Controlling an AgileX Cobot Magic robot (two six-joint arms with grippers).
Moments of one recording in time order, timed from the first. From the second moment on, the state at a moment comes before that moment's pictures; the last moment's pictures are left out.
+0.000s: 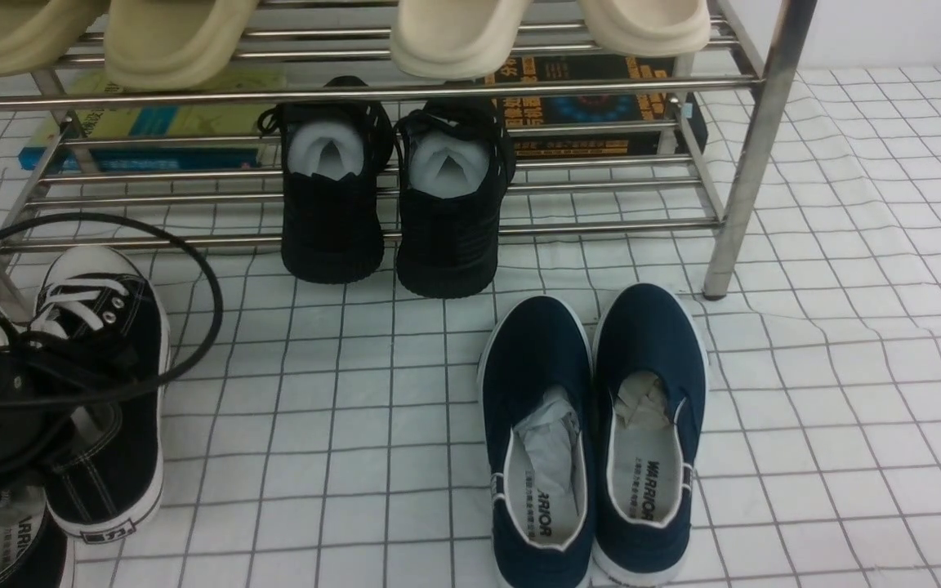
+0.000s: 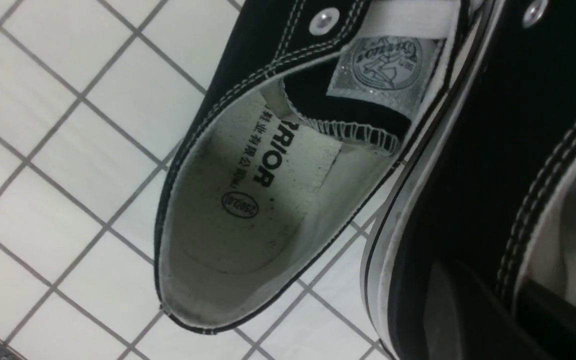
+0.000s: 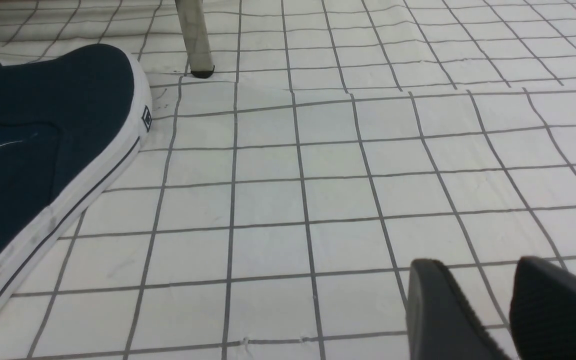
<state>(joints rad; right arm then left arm) -0.03 -0.01 0.01 0.05 0.39 0.02 -0.17 1.27 -0.85 0.22 0.94 -0.99</state>
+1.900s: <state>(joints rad) -0.03 -0.01 0.01 0.05 0.39 0.02 -0.17 1.22 -0.78 0.18 0.89 -0.95</state>
